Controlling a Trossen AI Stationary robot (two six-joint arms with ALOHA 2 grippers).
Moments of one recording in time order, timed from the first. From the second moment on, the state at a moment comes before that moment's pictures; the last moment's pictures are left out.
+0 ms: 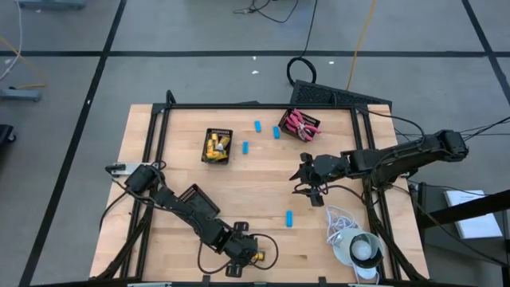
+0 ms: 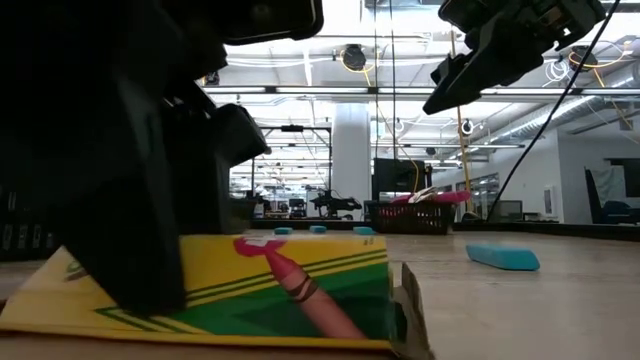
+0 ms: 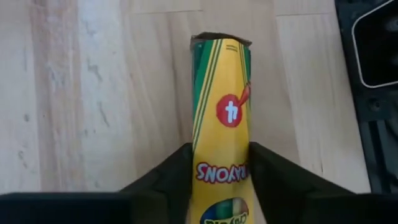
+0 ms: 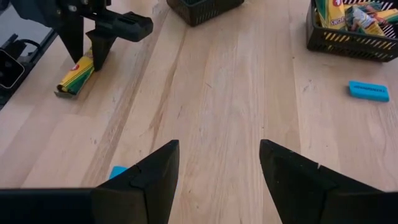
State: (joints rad) left arm -0.58 2.11 1.40 -0.34 -0.04 -0.45; right arm 0.13 1.15 0.71 -0.20 -0.05 0.00
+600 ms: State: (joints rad) left arm -0.53 2.10 1.40 -0.37 -0.02 -0.38; right arm 0.13 1.15 0.71 -0.20 -0.05 0.00
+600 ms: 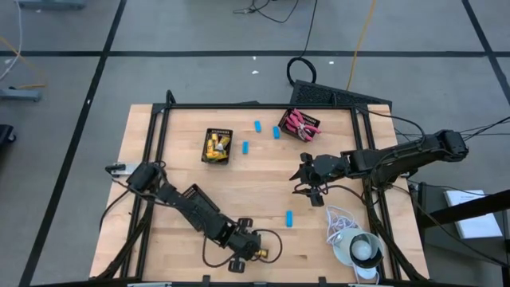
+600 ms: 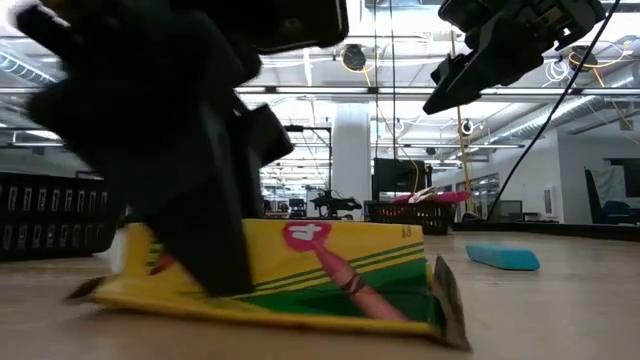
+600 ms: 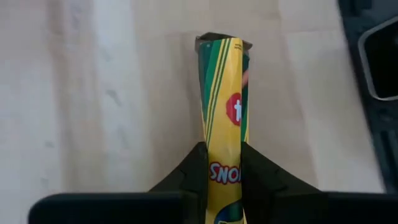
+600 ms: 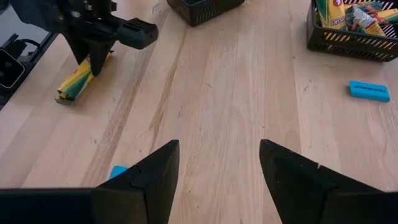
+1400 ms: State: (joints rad) left arm -0.24 1.80 1.37 -0.81 -0.30 -0.24; right arm 0.13 1.15 0.66 -0.17 -0.06 0.00
